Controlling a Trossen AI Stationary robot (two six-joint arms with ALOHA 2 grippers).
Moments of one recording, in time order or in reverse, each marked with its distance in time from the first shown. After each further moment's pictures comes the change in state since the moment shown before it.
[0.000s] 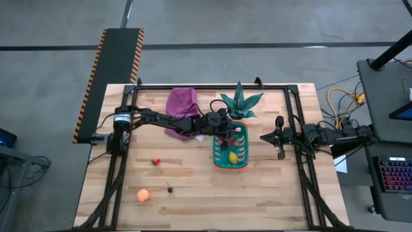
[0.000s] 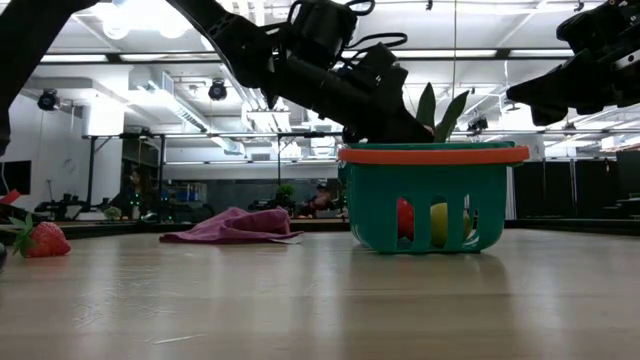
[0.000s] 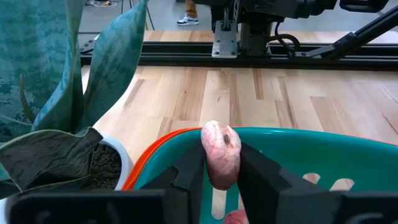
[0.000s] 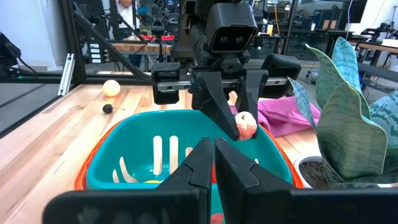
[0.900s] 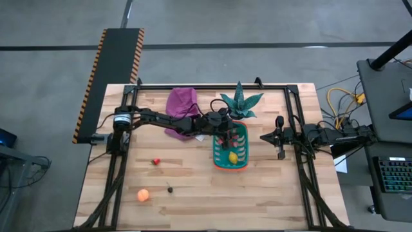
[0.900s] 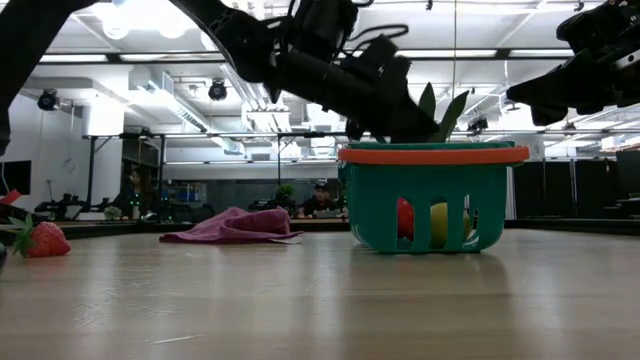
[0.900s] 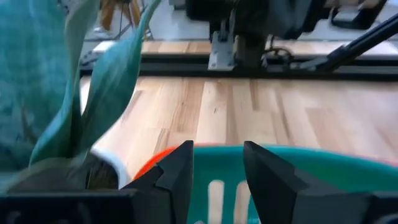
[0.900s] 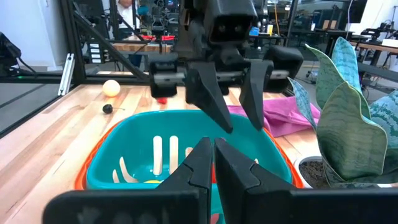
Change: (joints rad) left arm -0.008 -0.004 0.022 0.000 0.002 0.001; right arm 0.000 0.000 0.000 0.000 0.000 0.000
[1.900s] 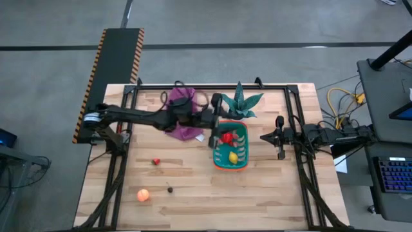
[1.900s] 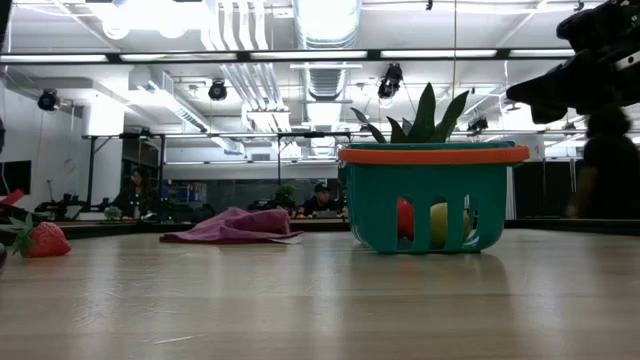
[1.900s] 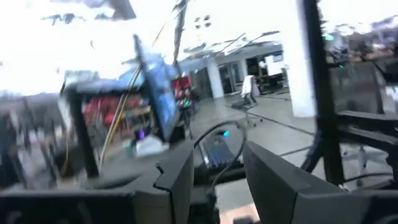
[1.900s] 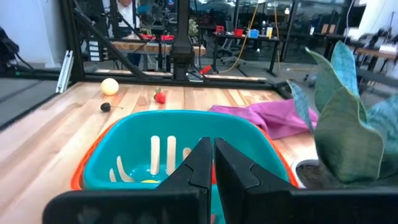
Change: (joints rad) left arm -0.076 -0.339 0.026 0.214 0.209 0.157; right arm 0.000 0.000 0.000 0.002 0.000 -0.023
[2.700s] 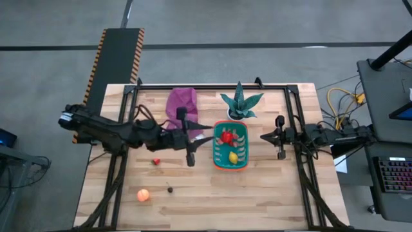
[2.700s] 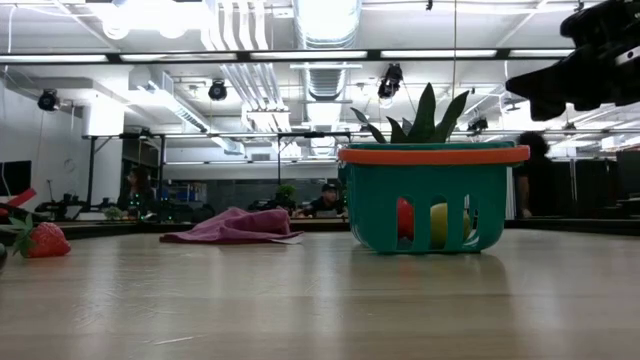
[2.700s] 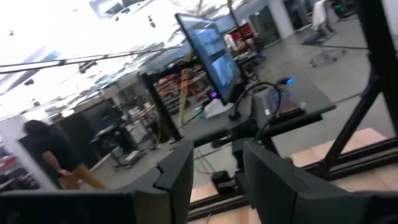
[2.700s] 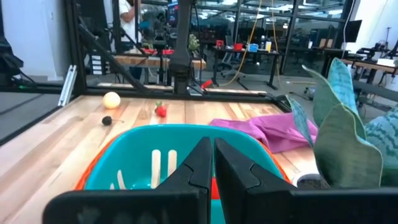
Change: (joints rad) left arm -0.296 -0.305 -0.125 -0.285 -0.627 0.344; right arm 0.000 -0.020 -0.023 0.065 -0.006 -0.013
